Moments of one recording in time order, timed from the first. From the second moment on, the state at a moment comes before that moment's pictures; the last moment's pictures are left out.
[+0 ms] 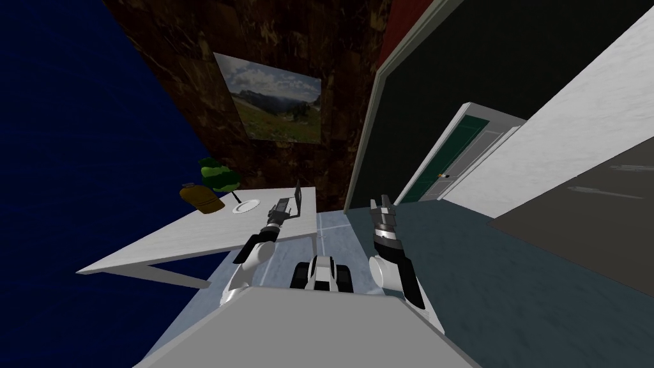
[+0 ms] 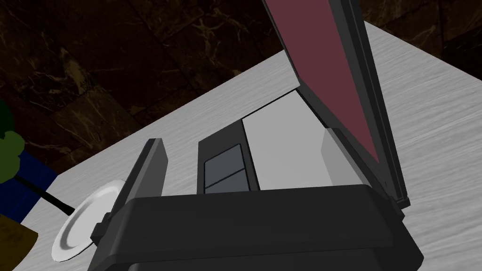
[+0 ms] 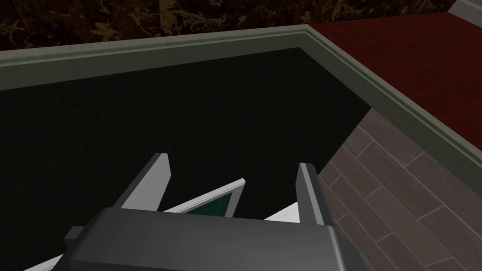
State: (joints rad) left arm 0.31 0.03 0.14 -1.92 0.75 0.03 0.43; right arm 0.46 -0.03 0.06 -2.26 -0.11 -0.38 0.08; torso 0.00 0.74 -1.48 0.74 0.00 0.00
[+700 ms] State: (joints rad) left arm 0.28 0.17 0.12 -1.94 0.77 -0.01 0.46; right arm 0.46 -0.03 0.06 -2.26 -0.11 -0.38 0.08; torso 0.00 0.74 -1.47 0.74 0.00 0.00
